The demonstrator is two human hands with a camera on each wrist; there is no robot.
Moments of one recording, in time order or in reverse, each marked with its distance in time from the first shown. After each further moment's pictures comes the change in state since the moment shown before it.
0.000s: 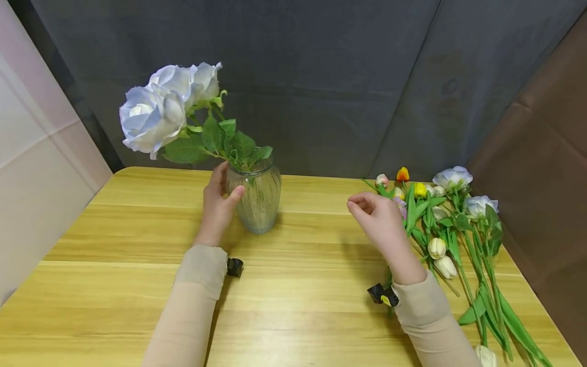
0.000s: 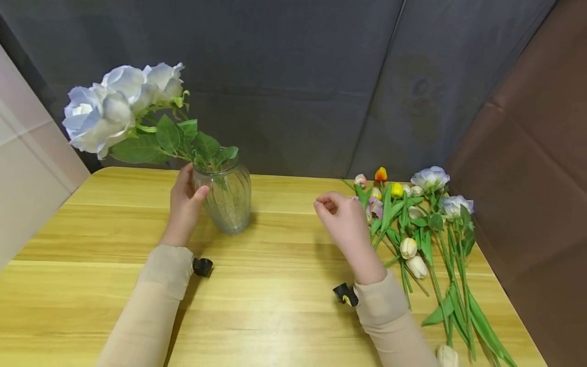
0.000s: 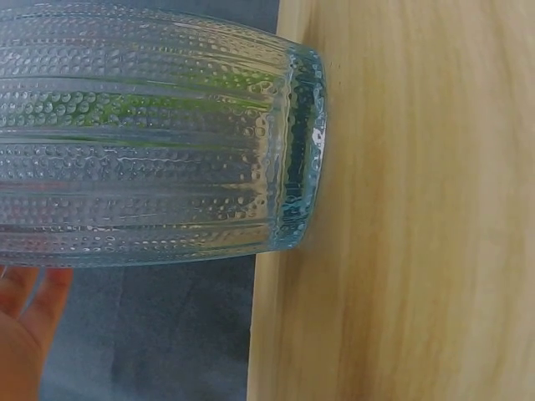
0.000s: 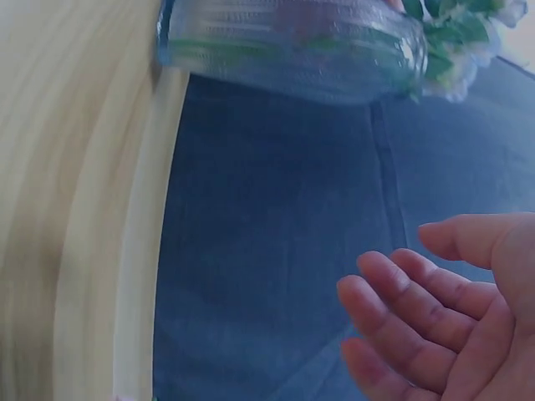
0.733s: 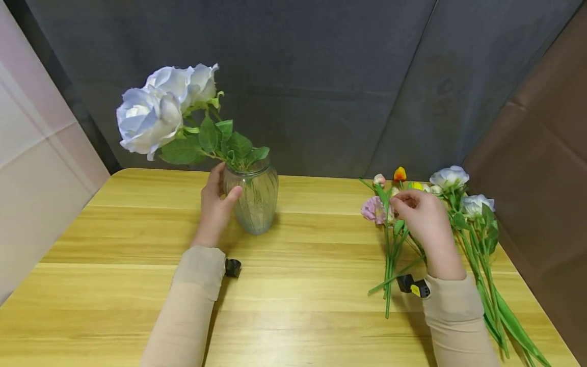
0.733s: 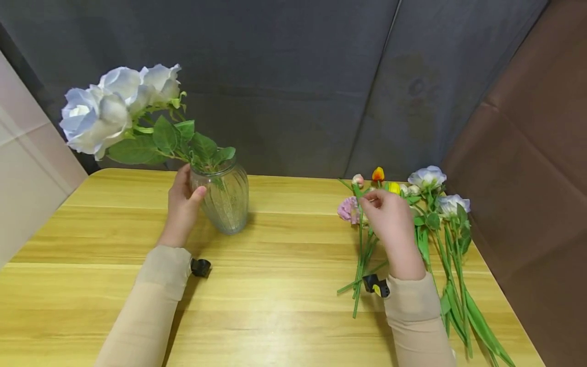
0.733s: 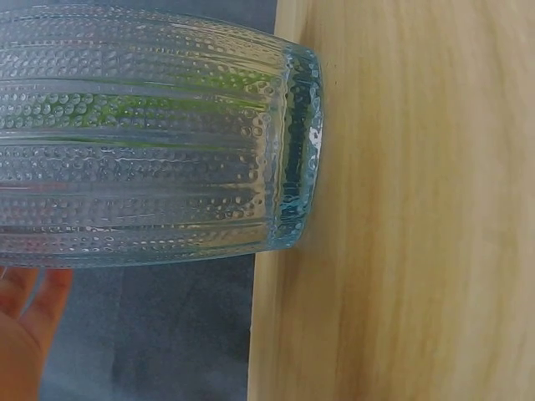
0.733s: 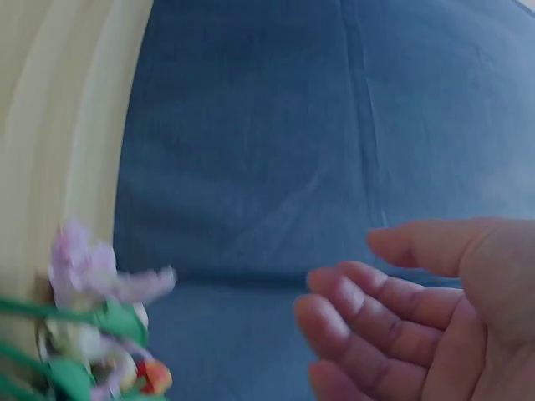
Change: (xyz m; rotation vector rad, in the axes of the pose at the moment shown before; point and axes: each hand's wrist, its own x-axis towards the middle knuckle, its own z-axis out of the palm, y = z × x) left_hand 0.000 0.000 0.002 -0.004 0.008 0.016; right_hand -0.003 0.036 -0.066 -0.184 -0.033 0.228
